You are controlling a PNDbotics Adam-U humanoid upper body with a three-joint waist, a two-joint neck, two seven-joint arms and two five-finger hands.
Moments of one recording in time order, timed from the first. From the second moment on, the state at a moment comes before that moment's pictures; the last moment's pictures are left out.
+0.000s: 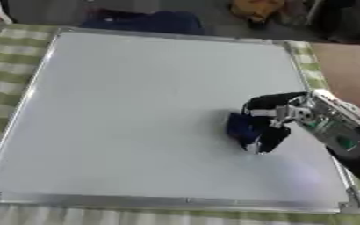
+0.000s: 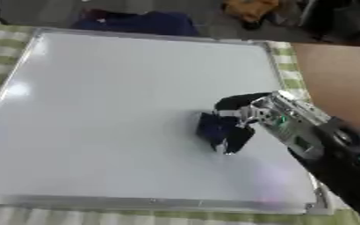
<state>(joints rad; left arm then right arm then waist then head) -0.31 0.22 0.02 -1.98 -0.01 -0.14 0.33 -0.61 -0.81 0.40 -1.65 0.67 0.13 0.87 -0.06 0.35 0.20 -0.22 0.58</state>
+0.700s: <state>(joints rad) -0.31 0.22 0.02 -1.98 -0.01 -0.14 0.33 -0.60 -0.81 0.42 -1.70 0.66 0.14 0.89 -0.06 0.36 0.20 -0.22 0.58</state>
